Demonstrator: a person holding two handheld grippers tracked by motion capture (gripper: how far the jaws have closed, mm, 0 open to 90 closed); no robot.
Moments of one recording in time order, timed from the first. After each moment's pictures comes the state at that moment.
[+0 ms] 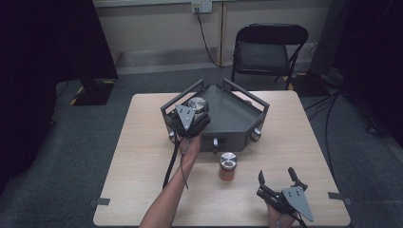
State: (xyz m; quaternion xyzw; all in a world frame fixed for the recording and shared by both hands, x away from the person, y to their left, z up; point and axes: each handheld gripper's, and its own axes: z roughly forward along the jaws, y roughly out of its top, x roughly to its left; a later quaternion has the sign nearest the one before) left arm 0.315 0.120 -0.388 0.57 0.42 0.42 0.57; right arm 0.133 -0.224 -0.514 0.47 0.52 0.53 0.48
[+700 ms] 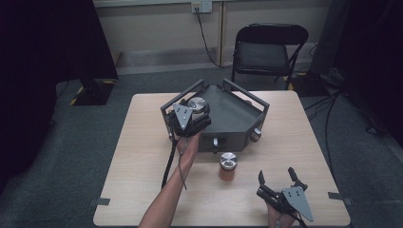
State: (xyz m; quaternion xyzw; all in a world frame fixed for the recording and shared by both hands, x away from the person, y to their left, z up) left arm 0.321 0.131 -0.390 0.56 0.42 0.41 0.58; right arm 0.133 -0.223 -0.514 0.47 0.52 0.53 0.48
